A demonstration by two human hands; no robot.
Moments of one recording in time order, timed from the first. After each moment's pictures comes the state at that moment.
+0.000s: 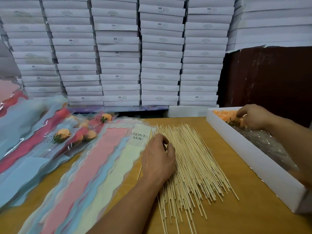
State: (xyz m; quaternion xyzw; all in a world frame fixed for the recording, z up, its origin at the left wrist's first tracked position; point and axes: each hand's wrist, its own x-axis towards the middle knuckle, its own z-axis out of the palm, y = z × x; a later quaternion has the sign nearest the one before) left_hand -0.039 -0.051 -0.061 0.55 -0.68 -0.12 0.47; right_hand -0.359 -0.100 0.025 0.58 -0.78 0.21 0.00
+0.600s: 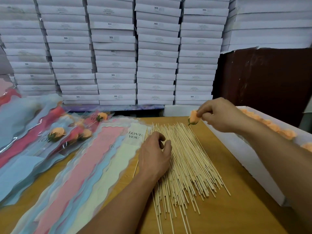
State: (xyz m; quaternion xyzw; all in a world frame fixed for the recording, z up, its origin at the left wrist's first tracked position) left_hand -0.039 -0.056 -0.064 0.53 -0.68 -0.14 0.49; right_hand -0.251 -0.054 0.052 0.72 -0.63 0.29 0.01
